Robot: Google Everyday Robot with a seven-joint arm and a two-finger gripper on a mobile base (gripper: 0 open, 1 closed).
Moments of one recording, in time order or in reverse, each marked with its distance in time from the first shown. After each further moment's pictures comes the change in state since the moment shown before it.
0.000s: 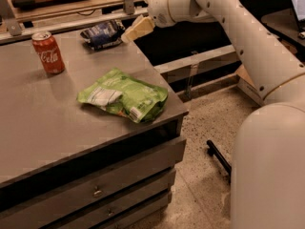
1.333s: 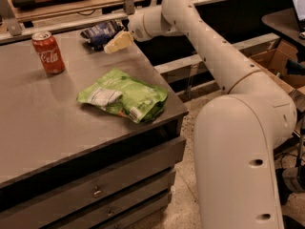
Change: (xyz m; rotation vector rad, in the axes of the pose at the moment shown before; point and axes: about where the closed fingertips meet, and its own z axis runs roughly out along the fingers) arm 0.047 0.005 0.100 -0.022 0.060 0.166
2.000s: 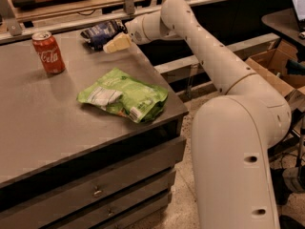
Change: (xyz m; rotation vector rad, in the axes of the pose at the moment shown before) arm 0.009 -0.001 0.013 -0.009 -0.018 0.065
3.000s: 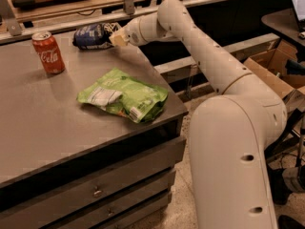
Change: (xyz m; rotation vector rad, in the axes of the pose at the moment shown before) arm 0.002 0.006 0.010 -0.016 0.003 0.002
